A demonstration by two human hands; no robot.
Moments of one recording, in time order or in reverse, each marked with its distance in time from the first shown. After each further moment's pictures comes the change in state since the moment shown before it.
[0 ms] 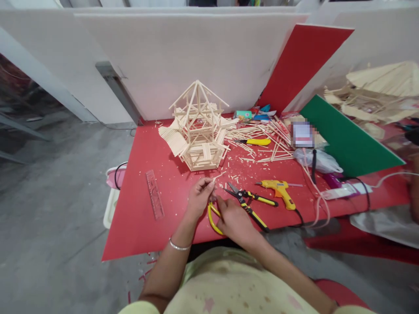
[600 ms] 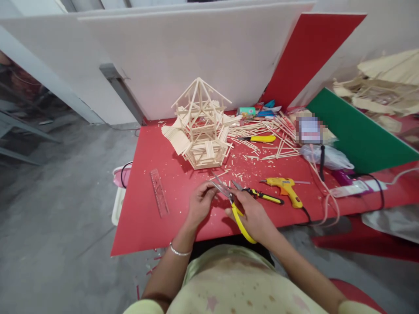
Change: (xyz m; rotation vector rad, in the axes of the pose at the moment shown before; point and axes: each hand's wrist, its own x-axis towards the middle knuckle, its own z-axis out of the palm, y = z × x) left_hand -0.019 0.008 -0.005 0.227 -0.031 0.184; right_hand -0.006 0.014 -0.043 0.471 0.169 -0.037
